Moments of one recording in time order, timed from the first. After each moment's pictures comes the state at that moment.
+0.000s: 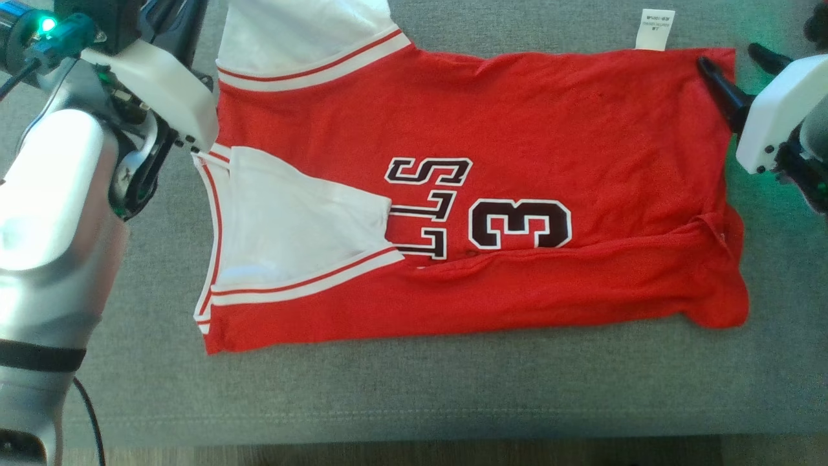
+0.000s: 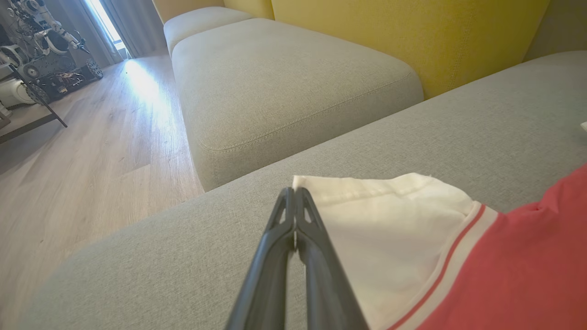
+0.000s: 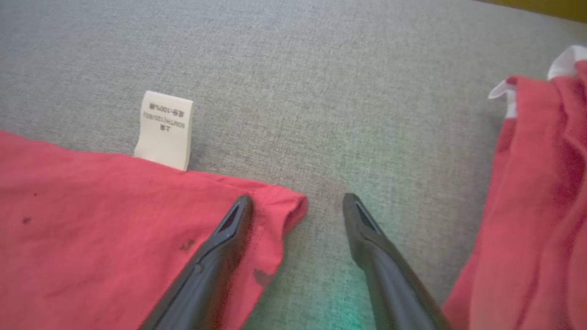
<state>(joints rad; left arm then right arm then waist) -0.88 0.40 -0.55 0.43 -0.38 -0.06 -0.04 -0.85 -0.55 0.54 0.63 0.67 0.13 0.36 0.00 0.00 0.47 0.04</state>
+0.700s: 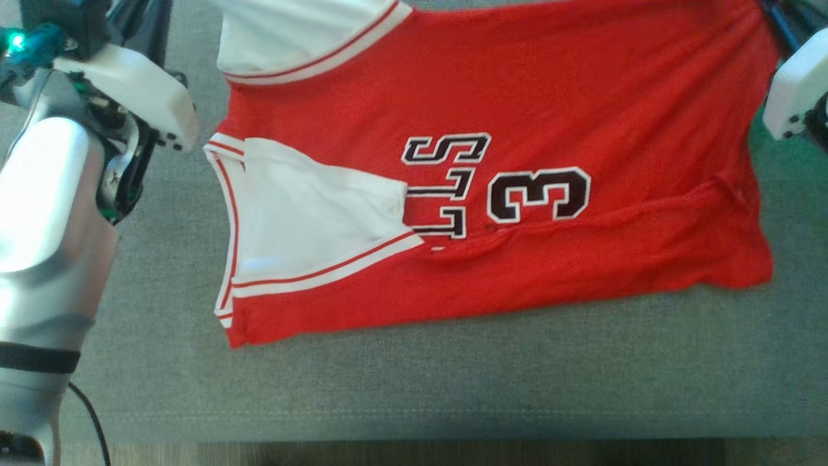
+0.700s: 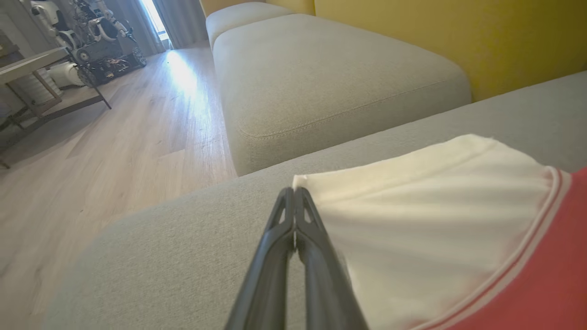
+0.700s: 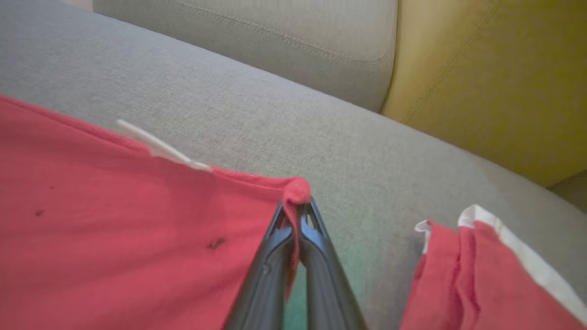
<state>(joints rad) -0.87 0.40 -0.52 0.49 -0.39 0.02 -0.09 -1.01 -0.60 0.72 0.77 0.56 0.13 0.06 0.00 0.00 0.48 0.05</state>
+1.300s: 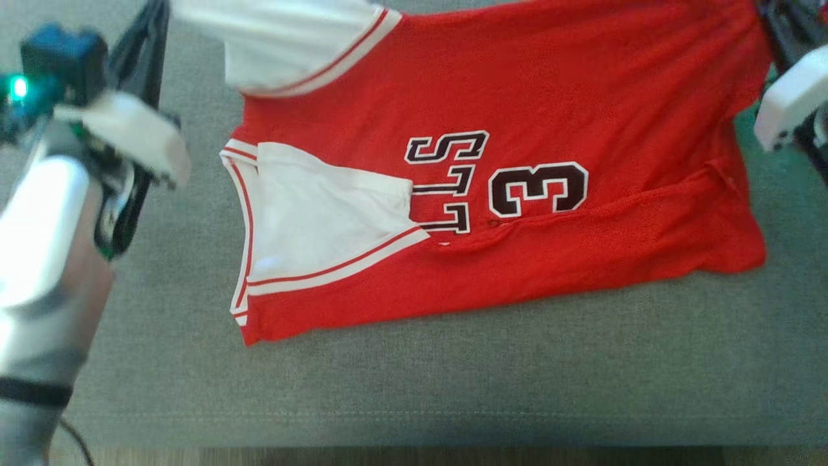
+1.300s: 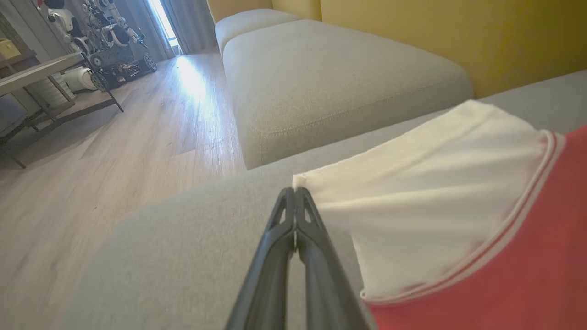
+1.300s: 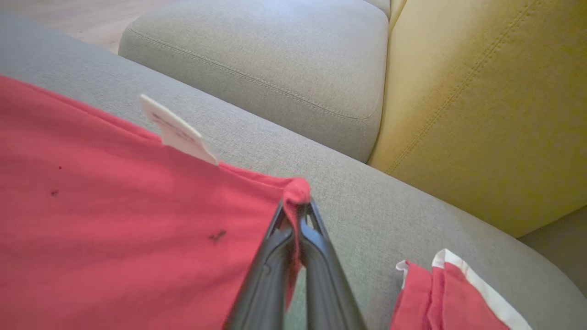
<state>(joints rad) -0.81 0.43 -0.53 0.51 -0.41 0.02 -0.16 -1.03 -0.57 0.78 0.87 0.52 0.13 -0.15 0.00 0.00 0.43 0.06</state>
